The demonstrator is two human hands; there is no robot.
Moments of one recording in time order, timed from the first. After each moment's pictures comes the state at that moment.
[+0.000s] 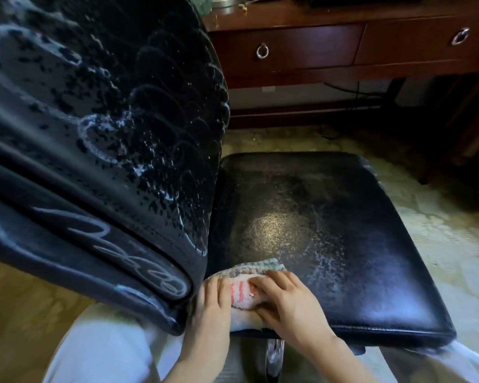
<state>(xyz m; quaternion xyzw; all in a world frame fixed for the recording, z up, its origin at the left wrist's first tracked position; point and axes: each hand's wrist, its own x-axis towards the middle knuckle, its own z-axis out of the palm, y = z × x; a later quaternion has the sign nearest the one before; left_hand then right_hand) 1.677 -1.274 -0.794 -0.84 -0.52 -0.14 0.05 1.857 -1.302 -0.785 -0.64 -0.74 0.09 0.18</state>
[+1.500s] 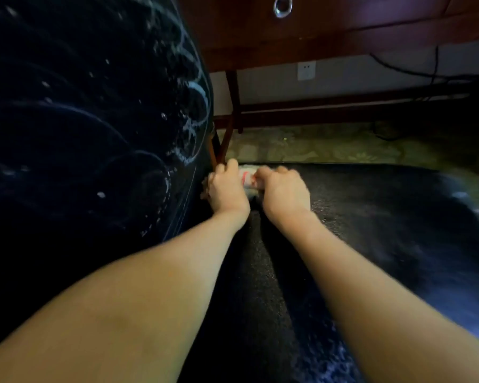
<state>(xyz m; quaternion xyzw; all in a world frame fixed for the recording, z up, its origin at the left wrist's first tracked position) 1.846 -0.948 -0.794 -0.67 -0.72 -0.18 -0.01 1.943 -0.976 -0.786 -0.71 -0.68 0.05 0.19</state>
